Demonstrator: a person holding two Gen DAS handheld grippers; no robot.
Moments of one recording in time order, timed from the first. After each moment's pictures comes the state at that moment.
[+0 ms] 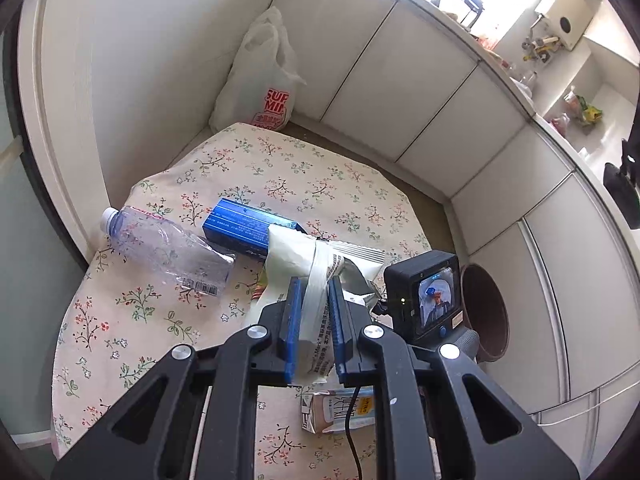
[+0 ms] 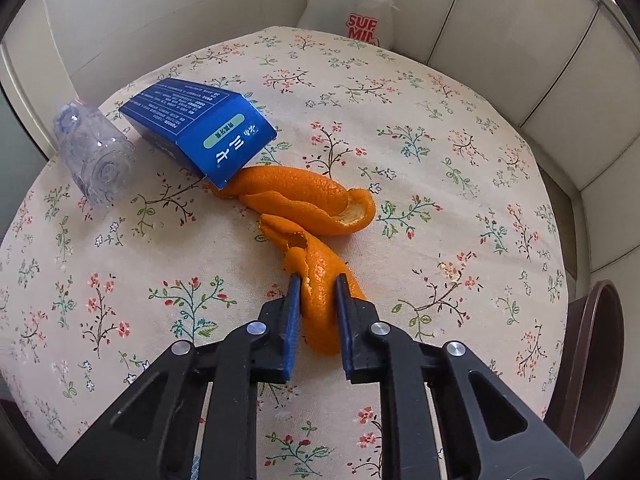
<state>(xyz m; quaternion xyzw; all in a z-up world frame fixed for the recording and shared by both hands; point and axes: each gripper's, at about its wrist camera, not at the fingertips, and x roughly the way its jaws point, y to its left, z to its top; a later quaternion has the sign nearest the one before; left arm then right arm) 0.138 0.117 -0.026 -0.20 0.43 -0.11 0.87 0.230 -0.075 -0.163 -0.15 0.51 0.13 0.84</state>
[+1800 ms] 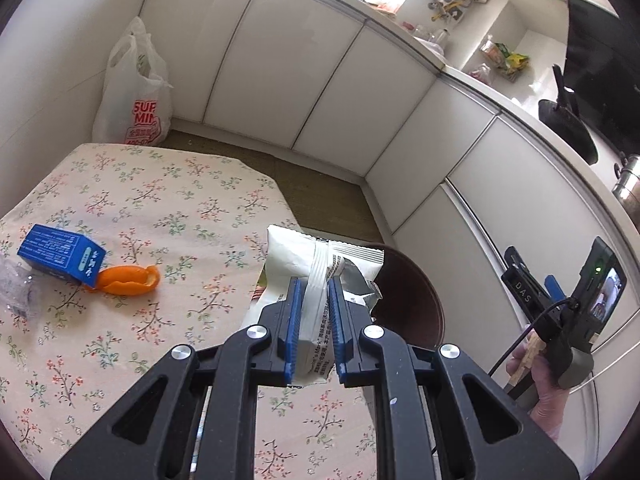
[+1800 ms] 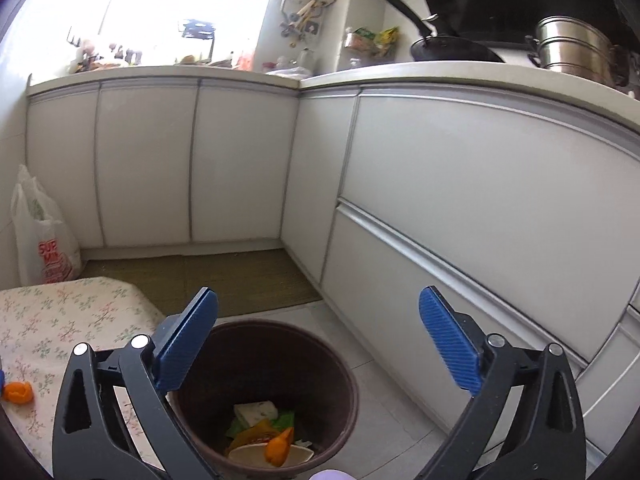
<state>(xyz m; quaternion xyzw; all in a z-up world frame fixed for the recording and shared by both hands) 0.158 -0.110 -0.015 -0.15 0.38 -0.24 0.88 0.103 -0.394 0.016 -0.02 0.19 -0.35 0.92</state>
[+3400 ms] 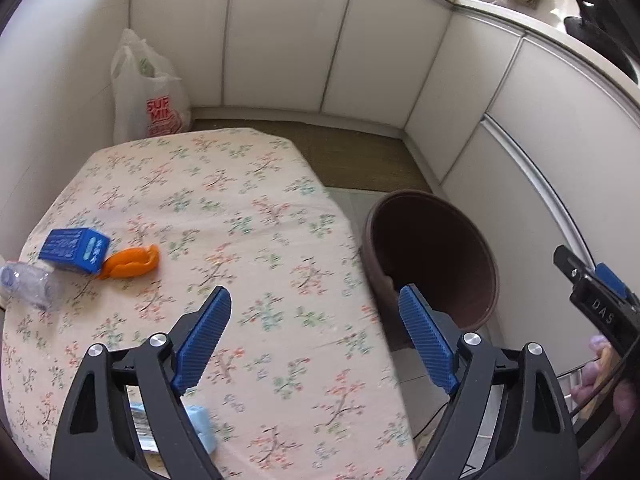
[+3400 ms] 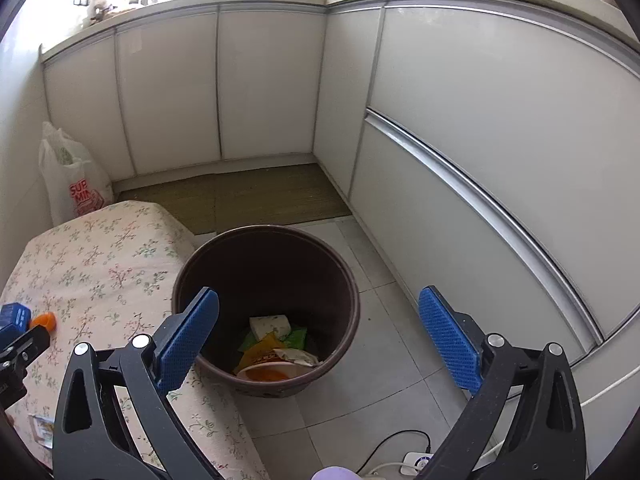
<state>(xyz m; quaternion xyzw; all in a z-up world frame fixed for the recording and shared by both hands) 0.146 -0.180 -0.041 -0.03 0.44 -0.15 0.88 0.087 -0.424 -0.012 0.03 0.35 -0.24 0.91</state>
